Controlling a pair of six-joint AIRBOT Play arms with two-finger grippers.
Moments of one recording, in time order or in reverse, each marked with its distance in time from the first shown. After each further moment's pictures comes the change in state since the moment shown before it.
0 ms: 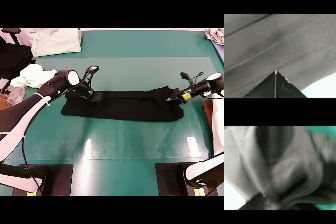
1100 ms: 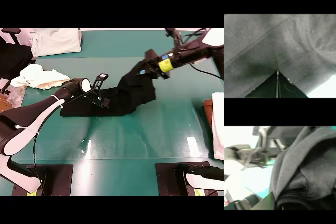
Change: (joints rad) left arm -0.069 -0.116 0.005 -0.028 0.075 0.011; right arm 0.591 0.399 0.312 0.027 -0.089 0.830
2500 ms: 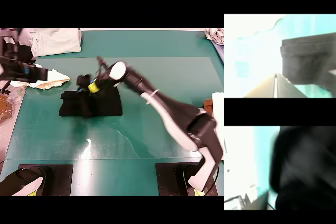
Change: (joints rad) left arm 0.226 0.718 0.018 0.660 -0.369 -0.344; right arm 0.479 -0.537 0.219 0.102 -0.537 0.180
